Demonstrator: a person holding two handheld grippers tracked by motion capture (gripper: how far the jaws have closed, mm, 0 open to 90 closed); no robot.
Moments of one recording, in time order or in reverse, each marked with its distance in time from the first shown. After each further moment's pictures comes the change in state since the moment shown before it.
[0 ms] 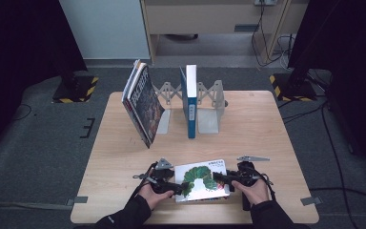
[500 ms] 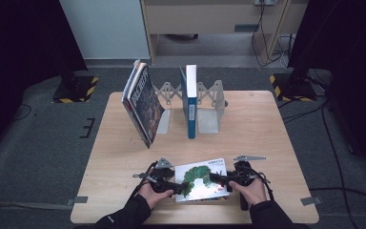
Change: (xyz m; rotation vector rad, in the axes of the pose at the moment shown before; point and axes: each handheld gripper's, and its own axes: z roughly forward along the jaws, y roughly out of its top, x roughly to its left) left arm 0.001 0.002 0.000 0.009 -0.013 -0.010; right arm 0.006 0.002 0.006 0.021 0.060 -0.022
